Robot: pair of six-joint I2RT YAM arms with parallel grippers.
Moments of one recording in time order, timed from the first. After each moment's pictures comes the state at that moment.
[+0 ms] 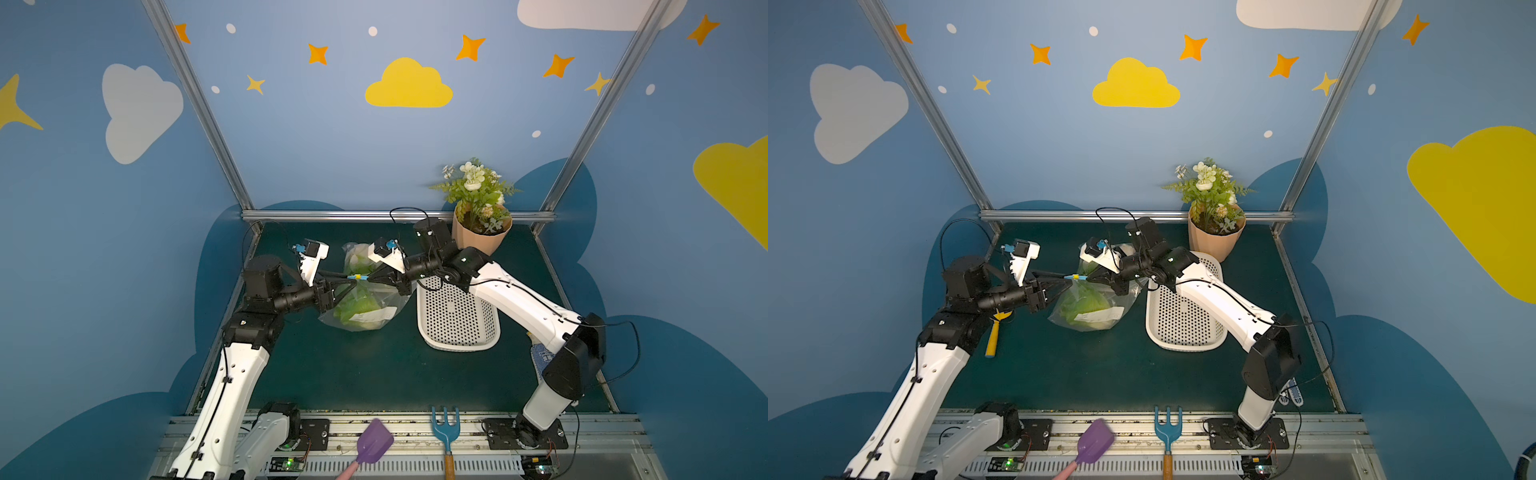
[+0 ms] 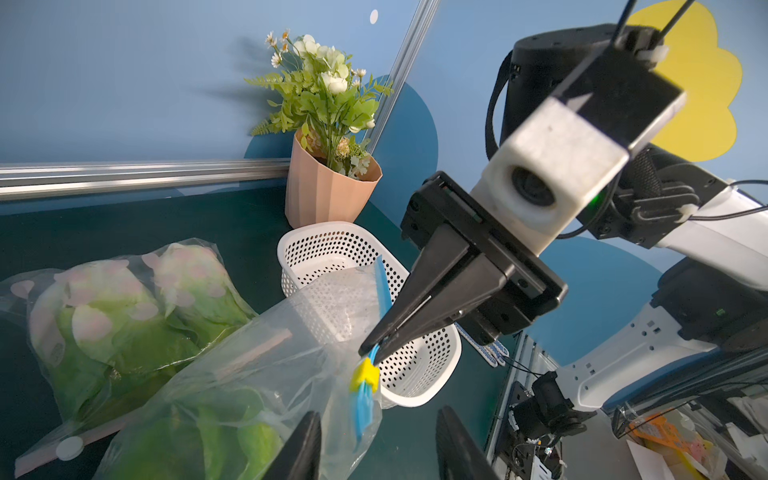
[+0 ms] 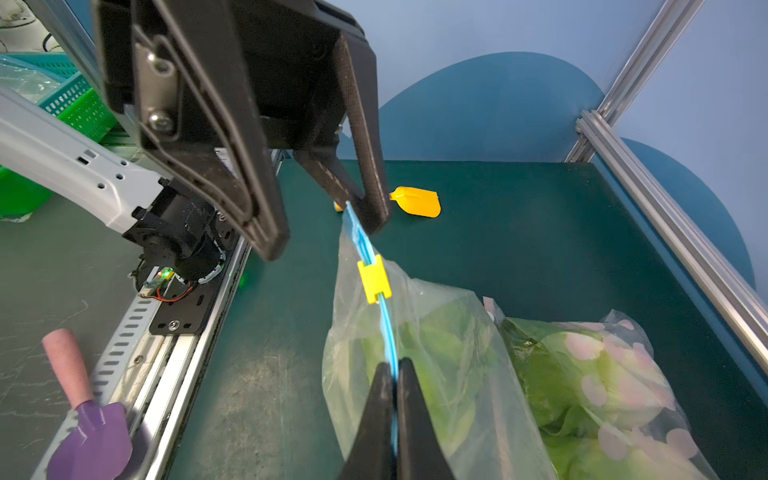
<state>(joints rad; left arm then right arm) -0.07 0.94 0.95 -0.37 0.90 -0.17 0.79 1.71 1.65 -0.52 -0.74 -0.48</state>
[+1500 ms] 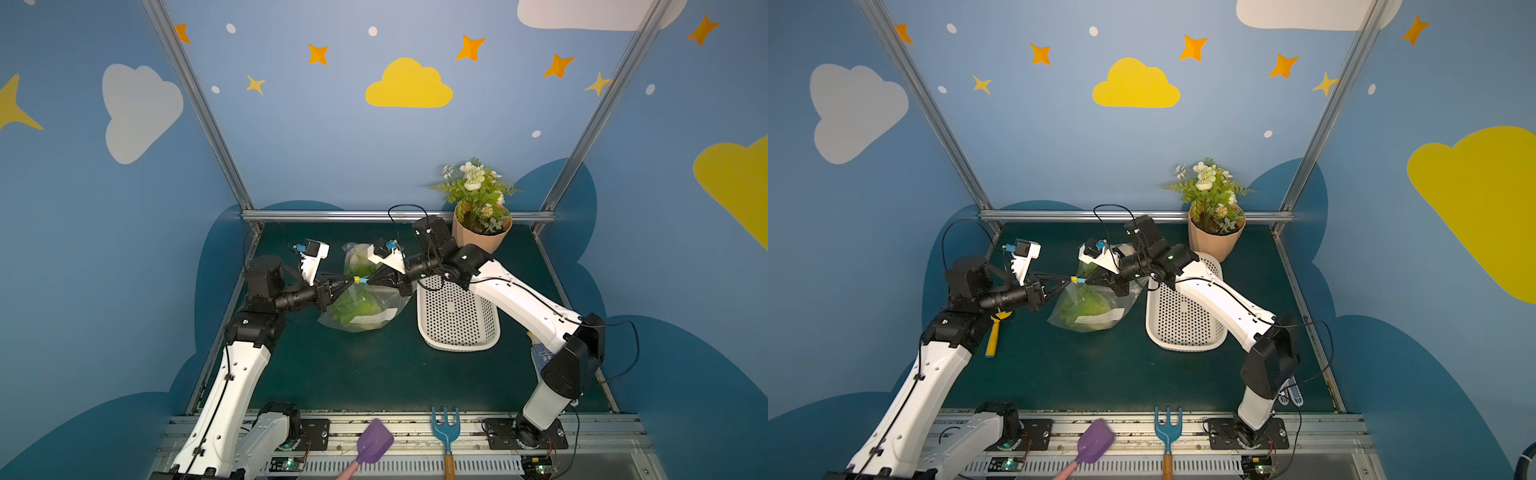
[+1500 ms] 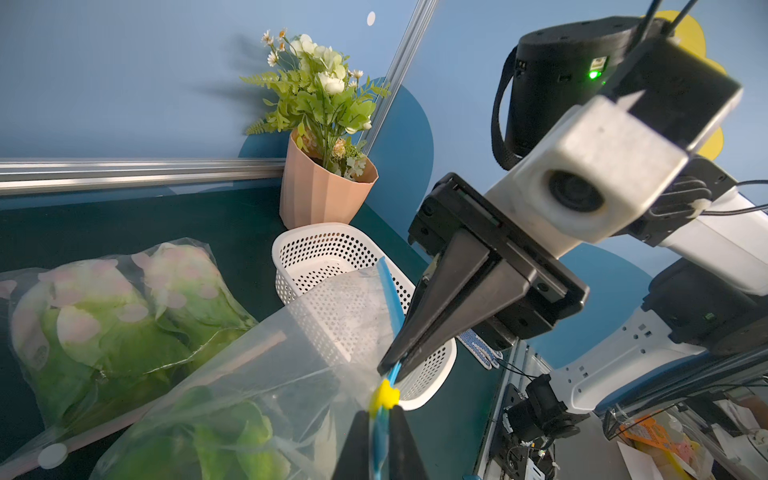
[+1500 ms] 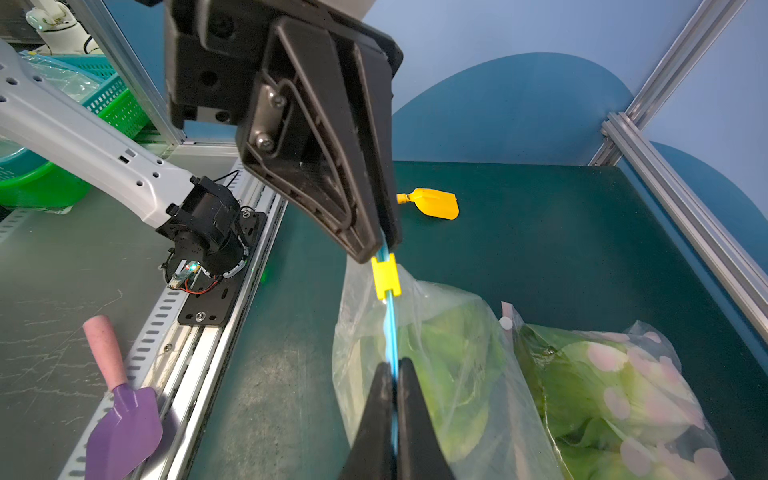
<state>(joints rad) -0.07 0.94 0.94 -0.33 0.92 -0.21 0.79 1.72 1.68 -0.58 -0.78 -0.50</state>
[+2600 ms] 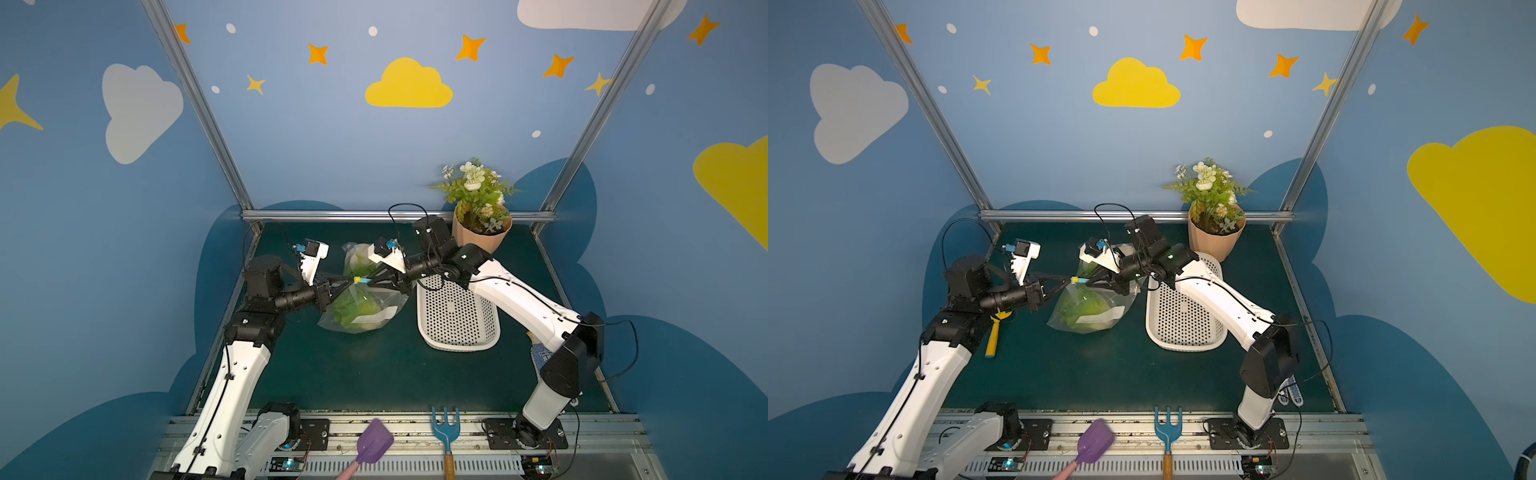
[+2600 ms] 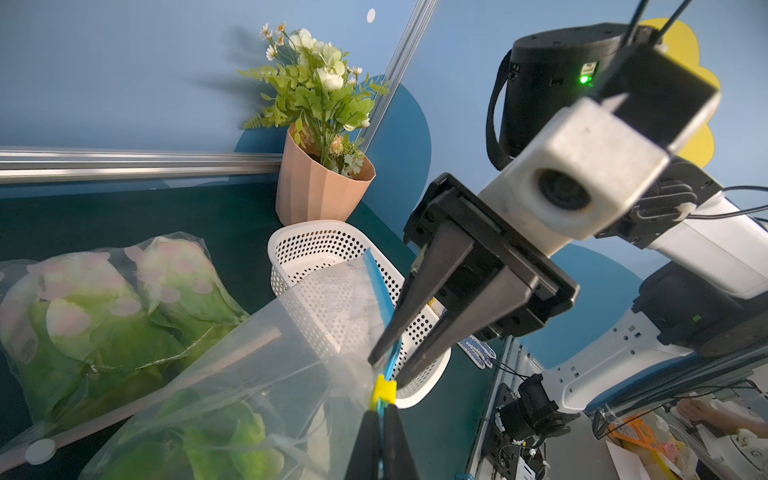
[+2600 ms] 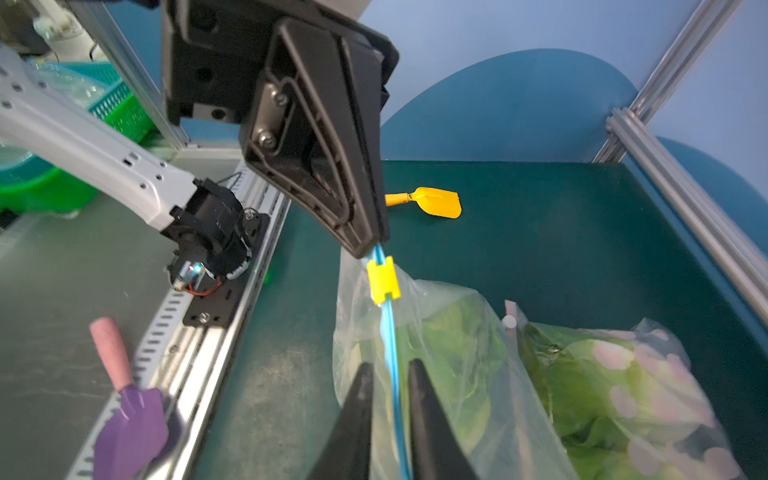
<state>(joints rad) -0.07 0.95 0.94 -0.33 0.94 -0.22 0.79 1.73 1.69 -0.58 -0.80 -0.49</state>
